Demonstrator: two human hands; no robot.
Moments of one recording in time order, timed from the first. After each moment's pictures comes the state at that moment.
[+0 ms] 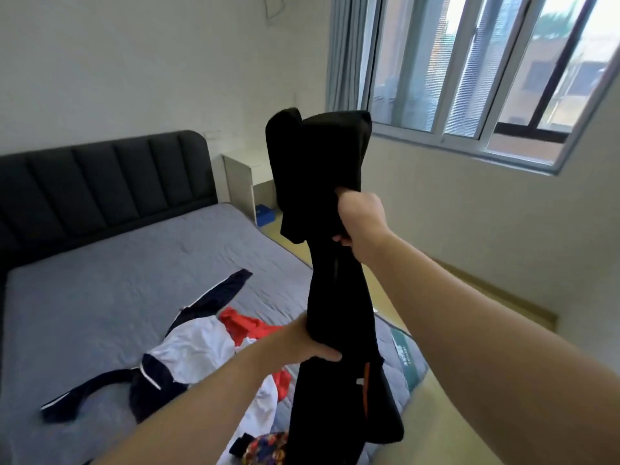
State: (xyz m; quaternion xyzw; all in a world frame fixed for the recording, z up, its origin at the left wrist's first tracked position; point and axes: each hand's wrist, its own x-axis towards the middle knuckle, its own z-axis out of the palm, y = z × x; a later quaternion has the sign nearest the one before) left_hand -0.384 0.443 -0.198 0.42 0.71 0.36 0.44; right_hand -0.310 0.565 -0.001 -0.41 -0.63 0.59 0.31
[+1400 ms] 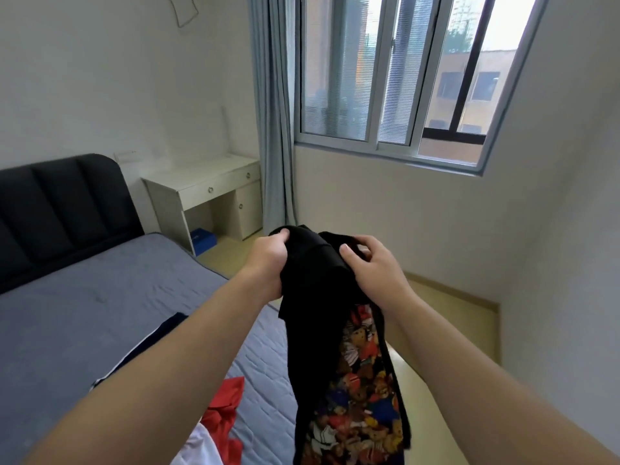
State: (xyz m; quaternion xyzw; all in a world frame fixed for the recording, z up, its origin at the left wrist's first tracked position) left_hand -0.424 0.685 -0.062 0.13 0.60 0.66 0.43; right_hand -0.251 0.755 -0.084 -0.38 -0.70 0.47 0.38
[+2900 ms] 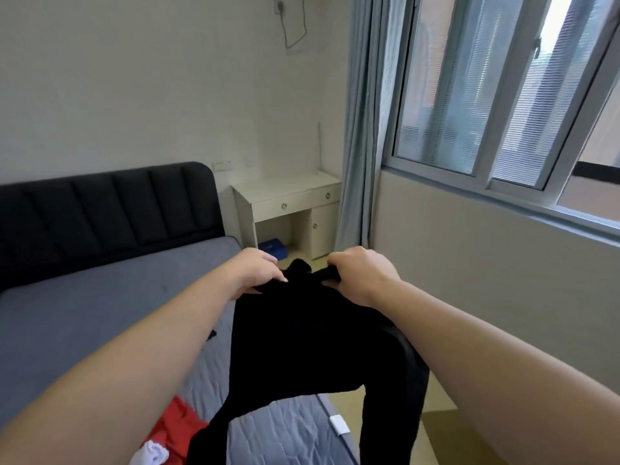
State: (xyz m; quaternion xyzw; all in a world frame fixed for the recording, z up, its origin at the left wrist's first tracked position) left_hand -0.501 0.956 -0.042 0.16 0.86 0.41 0.27; right_hand -0.367 1.137 -0.053 -0.09 -0.99 0.01 0.12
